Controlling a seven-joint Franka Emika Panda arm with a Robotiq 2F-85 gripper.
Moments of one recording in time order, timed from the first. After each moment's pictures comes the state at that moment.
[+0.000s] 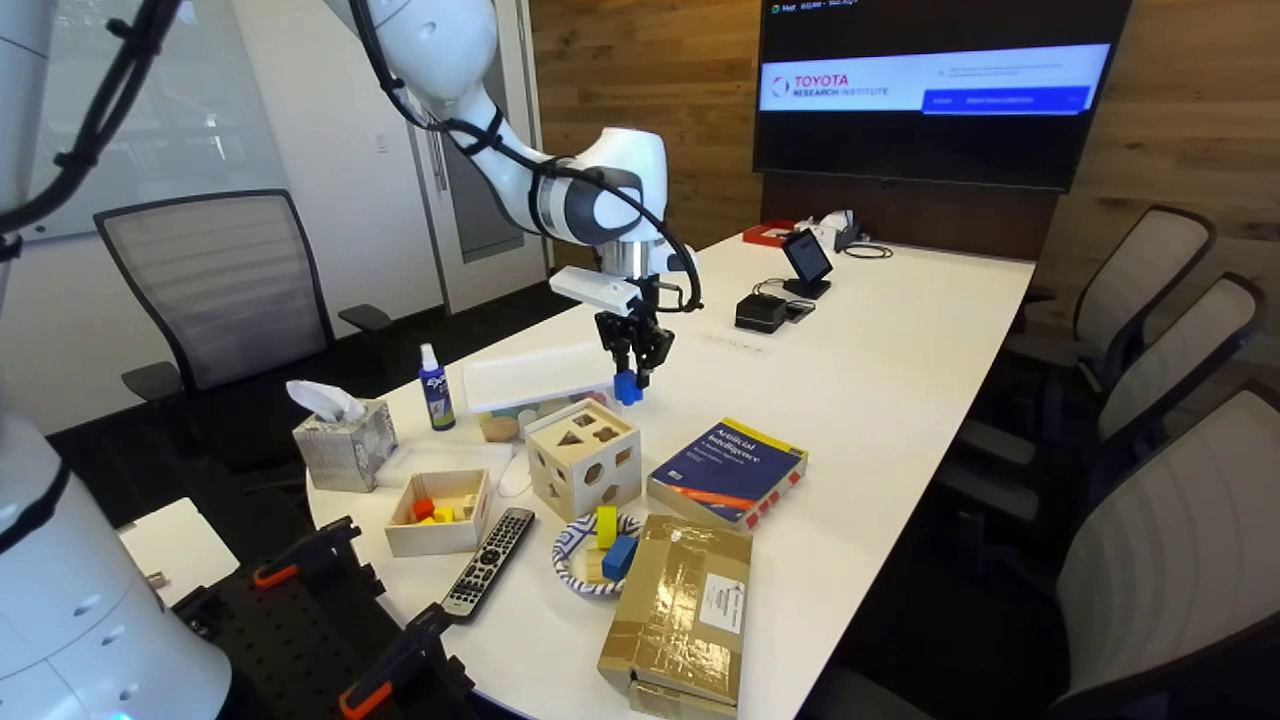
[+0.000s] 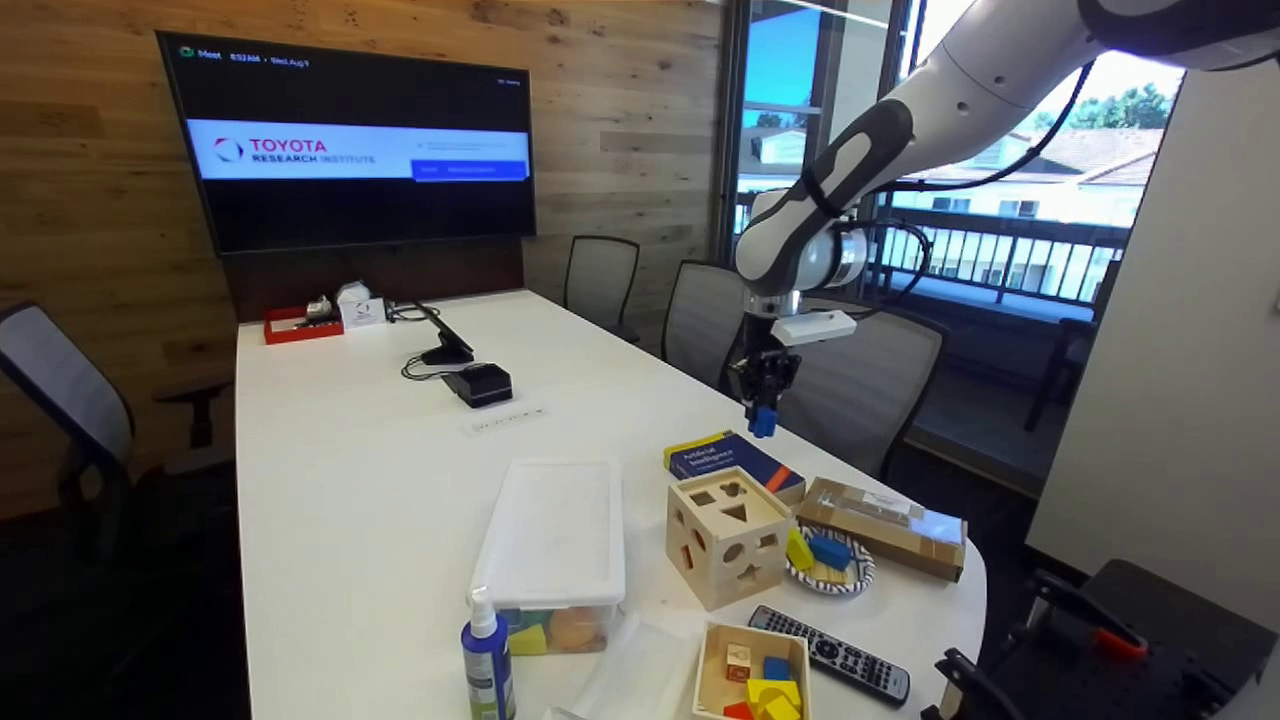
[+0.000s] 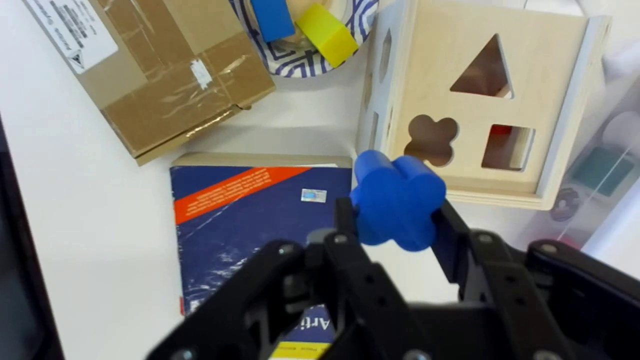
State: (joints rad) arm -0.03 0.47 -0.05 -1.95 0.04 2.41 -0.06
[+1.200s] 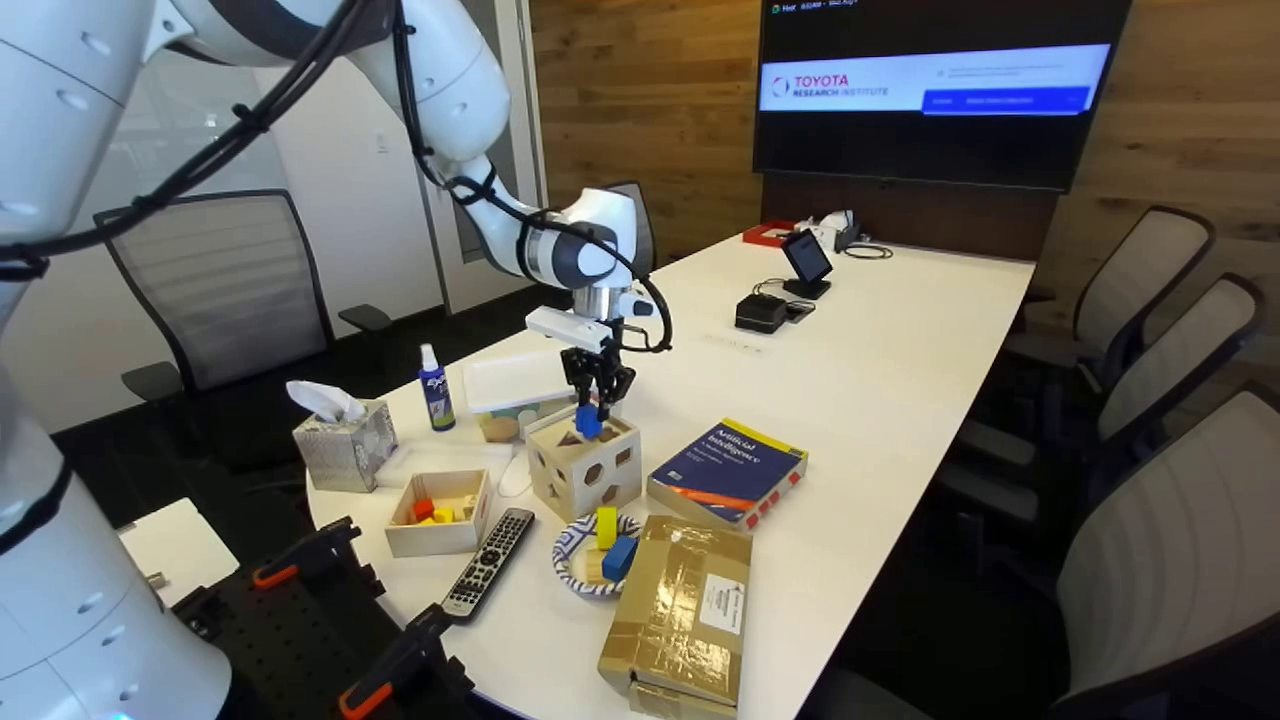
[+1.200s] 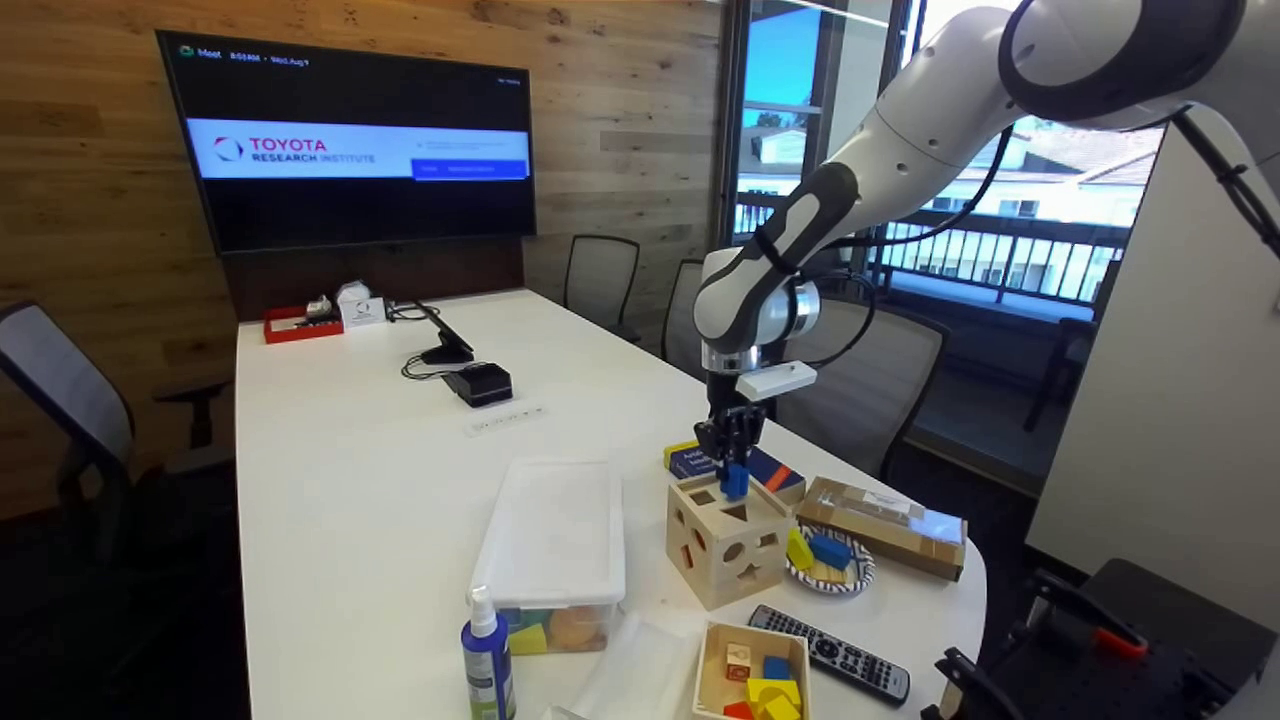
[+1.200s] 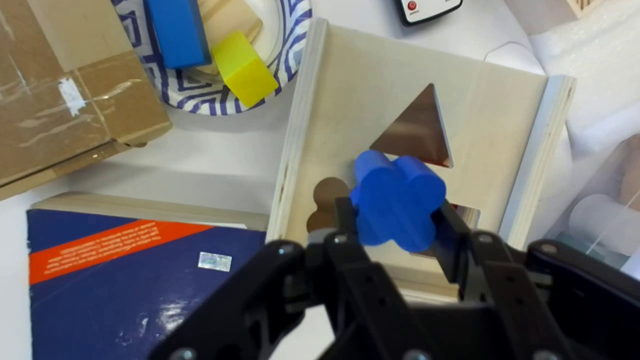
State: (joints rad) arm 0.02 0.65 0.01 -1.88 0.02 2.39 -0.05
